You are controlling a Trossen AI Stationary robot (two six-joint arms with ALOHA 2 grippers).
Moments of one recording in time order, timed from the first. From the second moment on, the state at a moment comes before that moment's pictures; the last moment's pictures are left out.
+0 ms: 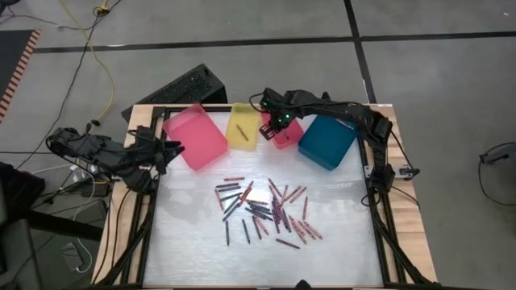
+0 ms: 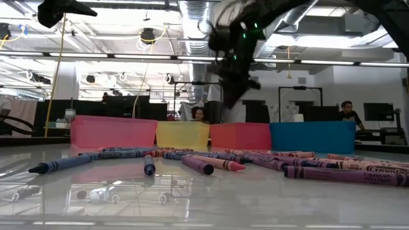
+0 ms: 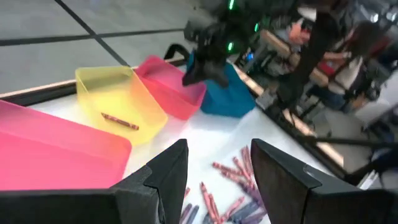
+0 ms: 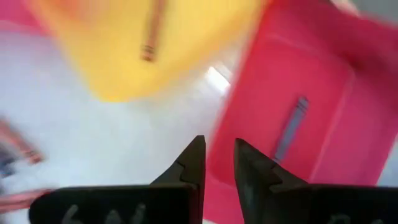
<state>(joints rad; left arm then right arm) -0.40 0.51 0.84 -0.67 -0.80 -0.78 -0.45 1.92 1.73 -0.93 0.02 0.32</state>
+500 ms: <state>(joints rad) -0.40 0.64 0.84 -0.66 -0.78 -0.82 -0.17 1.92 1.88 -0.71 0.02 0.13</state>
